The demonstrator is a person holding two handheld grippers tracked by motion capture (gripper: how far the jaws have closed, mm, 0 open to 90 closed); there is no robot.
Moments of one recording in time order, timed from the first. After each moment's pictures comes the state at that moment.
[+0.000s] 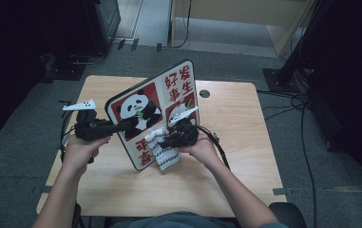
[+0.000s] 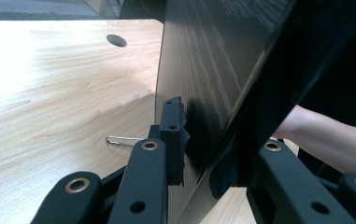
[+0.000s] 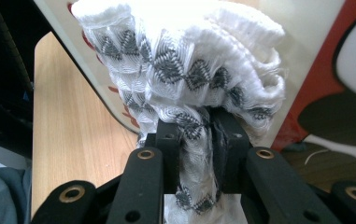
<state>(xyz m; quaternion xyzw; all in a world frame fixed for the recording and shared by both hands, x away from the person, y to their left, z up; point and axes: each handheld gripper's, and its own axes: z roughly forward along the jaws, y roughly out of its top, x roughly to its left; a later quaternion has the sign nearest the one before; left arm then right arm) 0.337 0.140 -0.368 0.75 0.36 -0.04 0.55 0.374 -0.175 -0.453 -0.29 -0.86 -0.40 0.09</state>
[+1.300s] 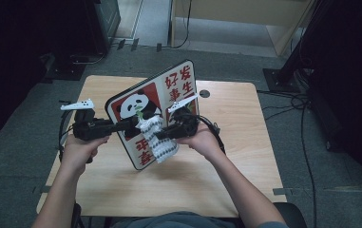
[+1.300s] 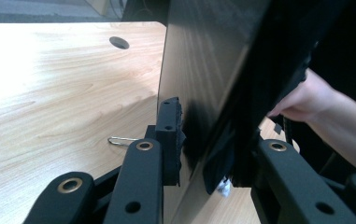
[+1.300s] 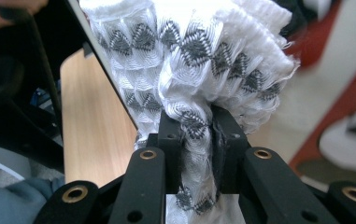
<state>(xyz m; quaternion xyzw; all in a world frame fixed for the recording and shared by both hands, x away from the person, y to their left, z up) 0.334 0.144 -0.363 0.75 0.37 -0.03 0.55 0.373 -0.166 -0.392 -0.27 -0.86 -0.42 0.08</state>
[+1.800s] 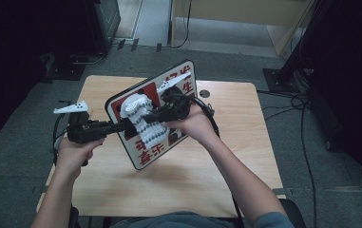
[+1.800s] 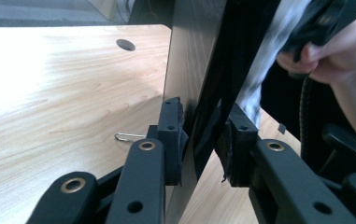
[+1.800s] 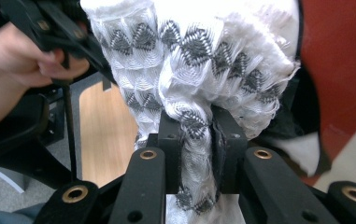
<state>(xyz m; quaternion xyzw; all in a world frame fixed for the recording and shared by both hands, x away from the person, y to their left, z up) 0.324 0.154 -0.361 0.75 0.37 -0.02 0.55 0.380 -0.138 -0.318 -0.24 -0.86 -0.44 0.05</state>
